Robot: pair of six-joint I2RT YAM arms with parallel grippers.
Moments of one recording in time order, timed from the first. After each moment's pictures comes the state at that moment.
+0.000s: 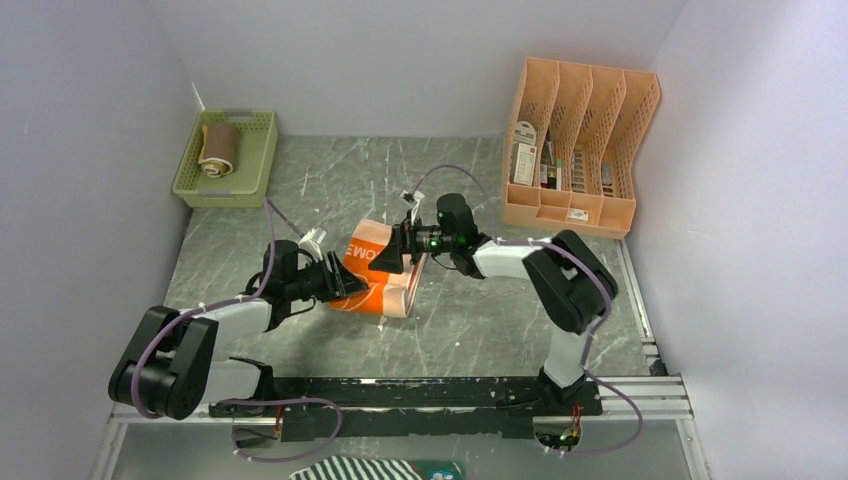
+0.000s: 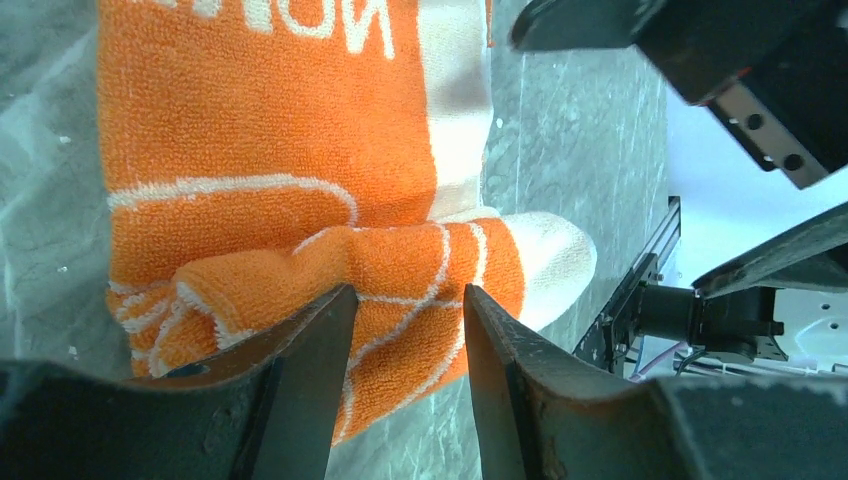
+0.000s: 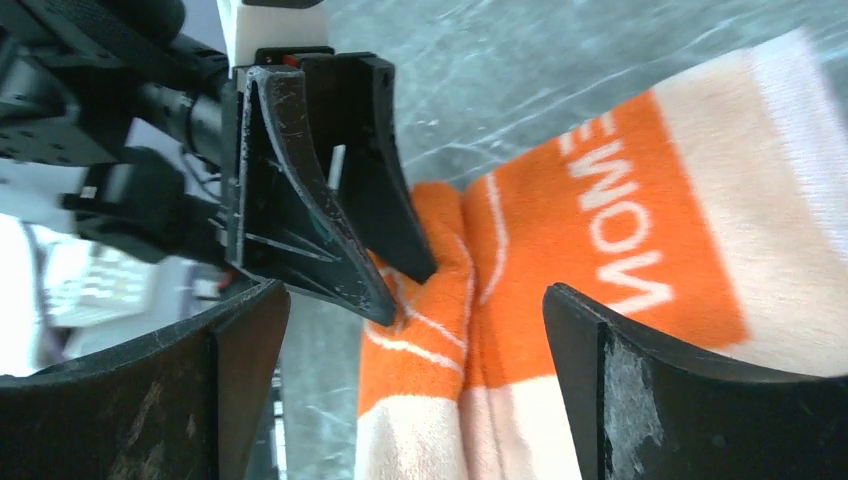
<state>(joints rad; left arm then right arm) -0.28 1.28 0.29 0.41 0.59 -0.65 0.63 1.88 0.91 0.66 -0.84 0.52</state>
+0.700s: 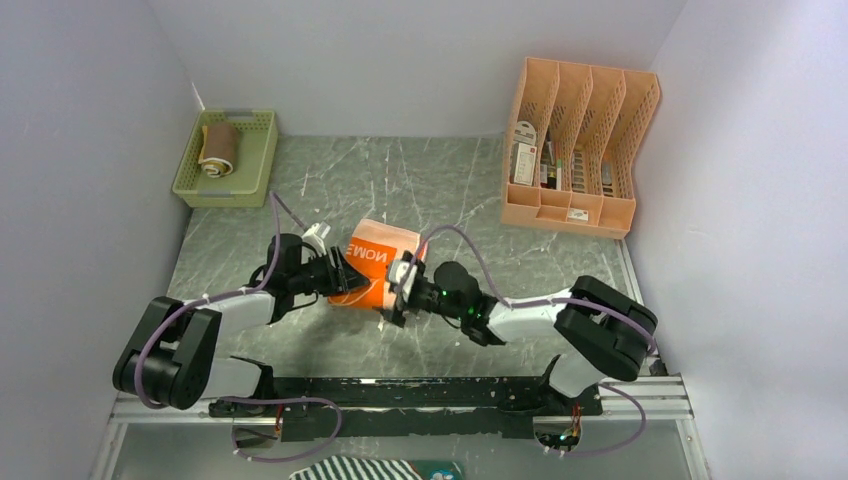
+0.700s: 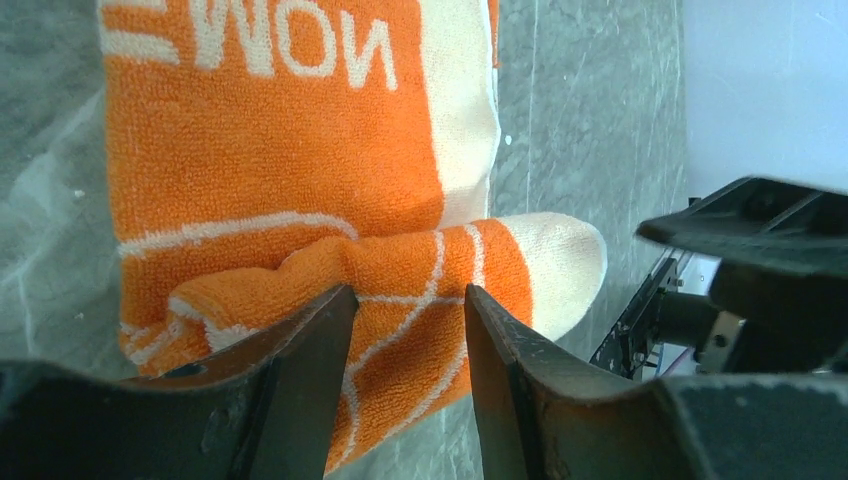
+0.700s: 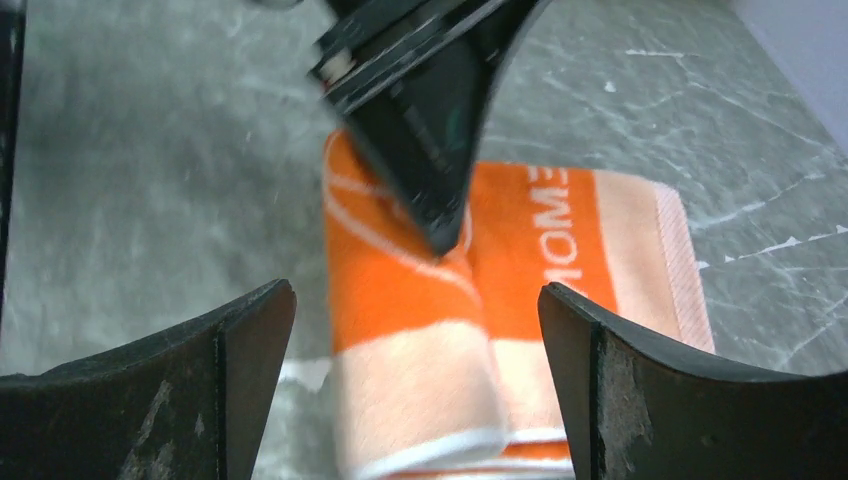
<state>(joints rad) -0.28 1.32 0.34 0.39 0.57 -0.61 0.96 1.53 0.53 0.82 -0.22 -0.29</state>
